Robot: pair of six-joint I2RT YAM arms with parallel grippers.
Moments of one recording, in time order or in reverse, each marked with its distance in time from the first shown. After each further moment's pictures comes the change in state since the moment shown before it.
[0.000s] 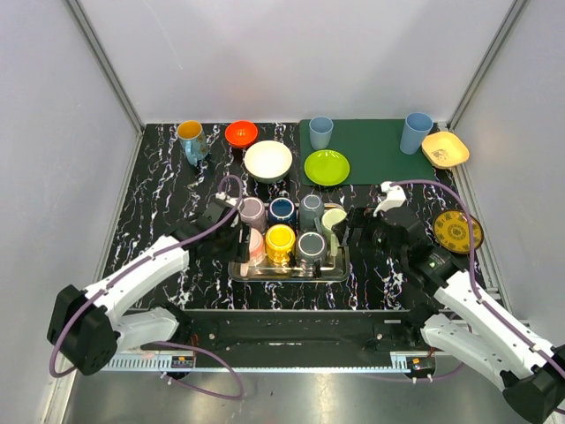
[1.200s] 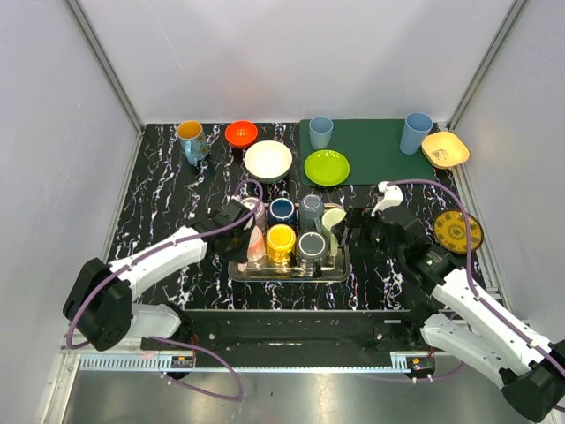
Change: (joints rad) left arm -0.052 0.183 0.024 0.057 -0.036 0.044; right arm 0.000 0.027 0.000 -0.001 0.001 -0.008
